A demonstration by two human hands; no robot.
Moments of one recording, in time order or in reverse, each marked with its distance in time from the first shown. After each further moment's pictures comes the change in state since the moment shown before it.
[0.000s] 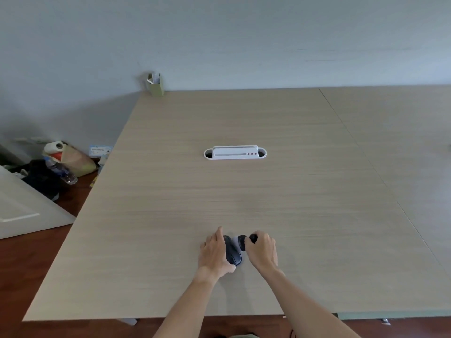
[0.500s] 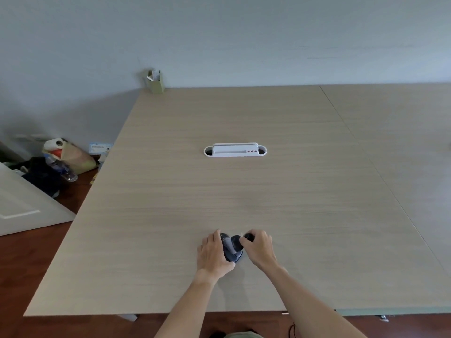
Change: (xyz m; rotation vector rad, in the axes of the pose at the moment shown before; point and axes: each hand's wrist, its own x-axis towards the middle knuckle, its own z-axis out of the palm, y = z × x) left_hand -0.007 -0.007 0.012 -0.073 0.048 -0.071; right_hand -0.001 -0.001 -0.003 0.058 -0.117 -0.058
